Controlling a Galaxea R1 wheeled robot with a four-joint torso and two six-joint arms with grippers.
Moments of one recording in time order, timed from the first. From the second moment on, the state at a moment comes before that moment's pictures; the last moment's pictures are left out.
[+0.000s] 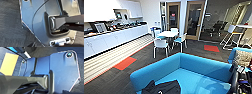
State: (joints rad) left arm 1.51 3.01 -2.72 0.96 0.04 -0.81; right arm -1.61 2.95 -2.55 -0.06 0.32 0.02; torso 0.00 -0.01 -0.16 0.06
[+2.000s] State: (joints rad) left arm 1.44 3.05 -2.72 0.43 -0.01 -0.36; right arm -1.63 3.00 -2.65 -0.06 0.31 0.02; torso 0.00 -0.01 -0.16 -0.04
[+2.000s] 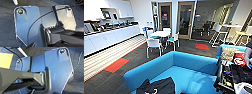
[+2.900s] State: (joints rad) left arm 1.44 3.05 -2.72 0.43 -0.01 -0.36; right arm -1.63 3.00 -2.65 -0.06 0.31 0.02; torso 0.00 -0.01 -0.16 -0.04
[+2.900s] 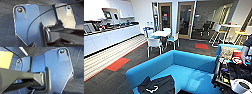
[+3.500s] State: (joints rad) left arm 1.44 3.05 -2.72 0.43 -0.01 -0.36; right arm -1.63 3.00 -2.65 -0.06 0.31 0.02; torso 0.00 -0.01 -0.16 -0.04
